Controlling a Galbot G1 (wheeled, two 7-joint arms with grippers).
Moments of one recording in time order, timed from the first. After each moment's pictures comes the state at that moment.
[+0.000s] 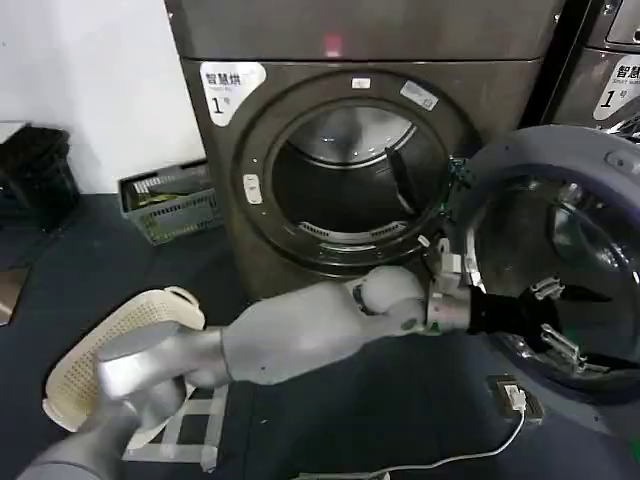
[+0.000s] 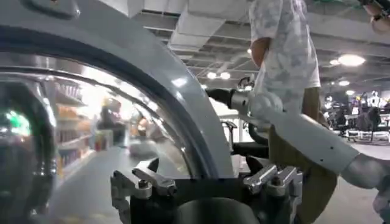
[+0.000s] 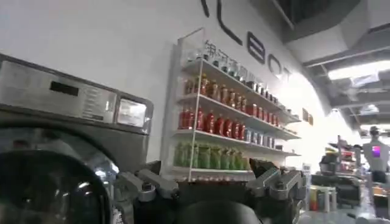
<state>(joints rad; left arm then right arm) -0.03 -1.49 0.82 -1.41 -1.11 -0.03 0.59 -1.56 0.86 2.07 1.62 0.67 -0.27 -0.28</state>
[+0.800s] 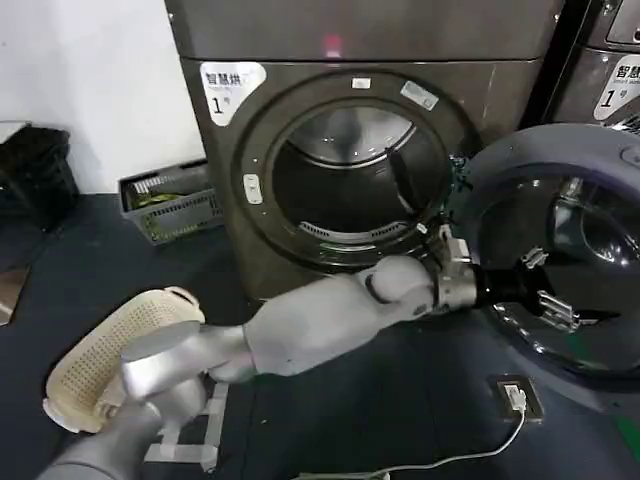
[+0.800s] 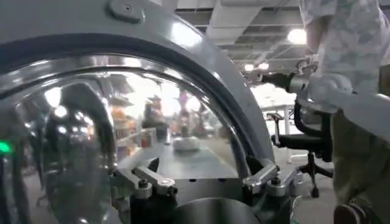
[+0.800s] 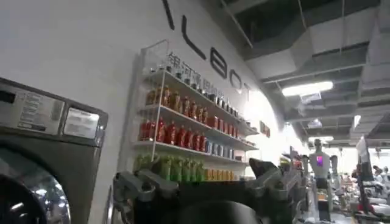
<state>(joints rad) -0.02 -1.58 0.79 -1.25 -1.00 -0.07 0.49 -1.56 0.84 2.10 1.58 0.64 -0.22 -0.19</state>
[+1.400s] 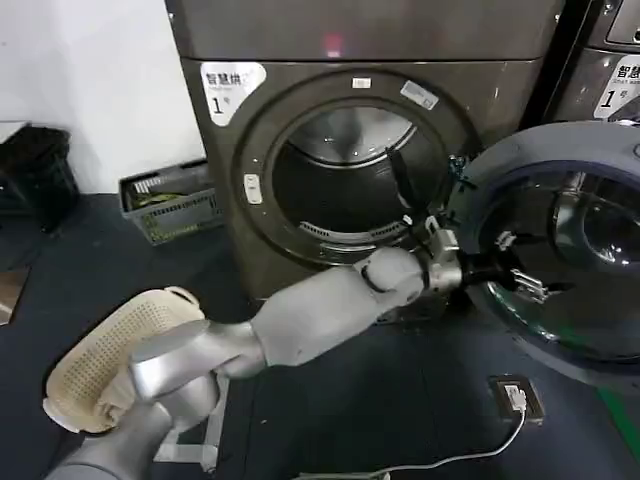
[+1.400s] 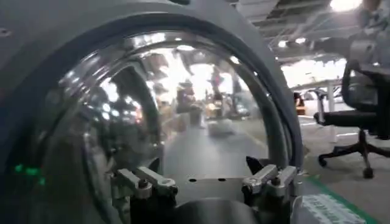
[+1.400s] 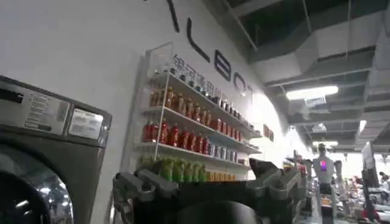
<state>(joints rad) -0.02 -1.61 0.75 -1.09 -0.90 -0.09 0.45 -1.58 0.85 2.11 1.58 0.65 -0.20 -0.21</state>
